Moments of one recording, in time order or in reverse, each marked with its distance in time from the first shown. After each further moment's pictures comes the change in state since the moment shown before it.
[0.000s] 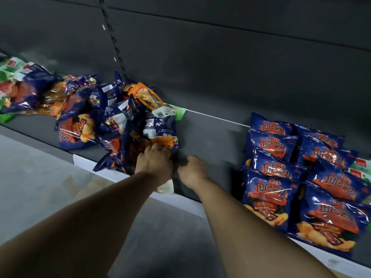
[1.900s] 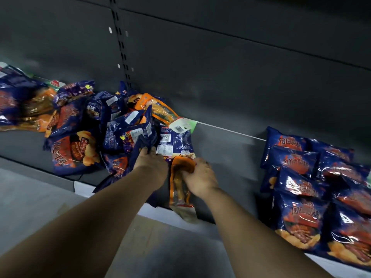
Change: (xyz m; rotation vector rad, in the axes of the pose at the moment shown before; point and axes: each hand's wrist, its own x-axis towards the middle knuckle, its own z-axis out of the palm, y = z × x) left_hand 0.077 -0.076 -0.033 0.639 -0.396 0.321; right_hand 0.042 -0.057 0.037 -0.025 0.159 0.034
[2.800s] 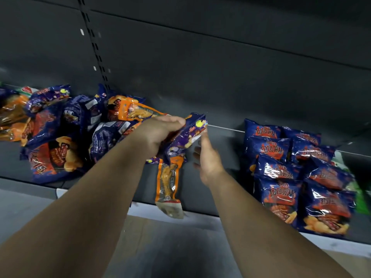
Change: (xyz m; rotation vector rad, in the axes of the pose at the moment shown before) left_hand -0.022 -0.002 -0.067 -2.062 0.222 0.125; right_hand -0.019 -0.011 -0.051 0.934 0.124 0.161
